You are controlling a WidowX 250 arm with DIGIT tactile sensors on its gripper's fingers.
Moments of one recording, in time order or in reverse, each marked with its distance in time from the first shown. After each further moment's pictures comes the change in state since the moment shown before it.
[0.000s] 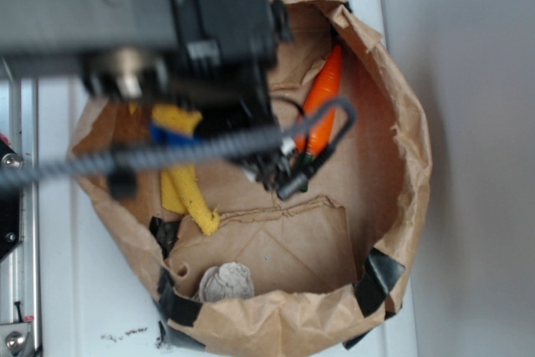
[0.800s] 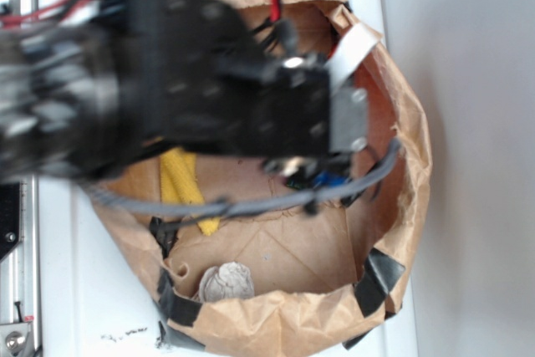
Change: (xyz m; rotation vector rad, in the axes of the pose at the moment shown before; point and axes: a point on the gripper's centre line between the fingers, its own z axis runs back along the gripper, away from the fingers) arm 0.026 0.004 -0.093 0.083 0.030 0.152
